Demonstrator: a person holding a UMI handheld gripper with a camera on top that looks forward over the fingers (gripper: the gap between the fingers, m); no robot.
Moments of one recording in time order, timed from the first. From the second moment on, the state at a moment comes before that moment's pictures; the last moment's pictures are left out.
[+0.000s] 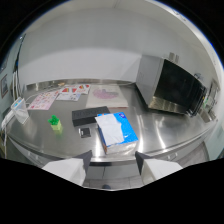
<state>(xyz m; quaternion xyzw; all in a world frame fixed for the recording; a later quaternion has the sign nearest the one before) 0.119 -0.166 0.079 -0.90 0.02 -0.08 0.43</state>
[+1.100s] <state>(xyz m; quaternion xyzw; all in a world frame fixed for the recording) -0.099 -0.038 0.000 -0.91 -0.06 0.01 0.41</state>
